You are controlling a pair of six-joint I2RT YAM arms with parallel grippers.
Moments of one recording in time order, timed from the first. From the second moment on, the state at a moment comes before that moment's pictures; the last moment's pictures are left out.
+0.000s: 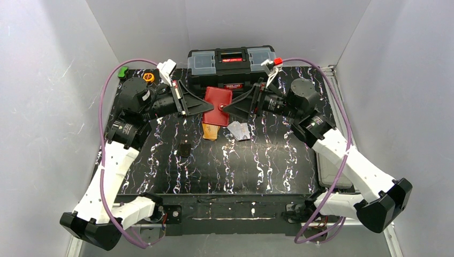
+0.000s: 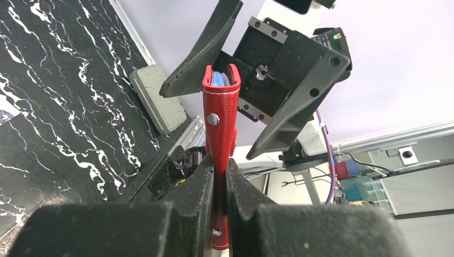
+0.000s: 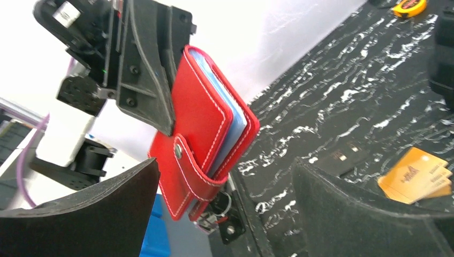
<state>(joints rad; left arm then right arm) -0.34 1.05 1.28 -0.32 0.84 -0.95 0.68 1.18 1.22 0.01 -0.58 0.67</state>
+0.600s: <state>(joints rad) -0.34 1.04 1.28 -0.33 0.84 -0.98 0.63 1.29 1.18 0.41 -0.68 1.02</state>
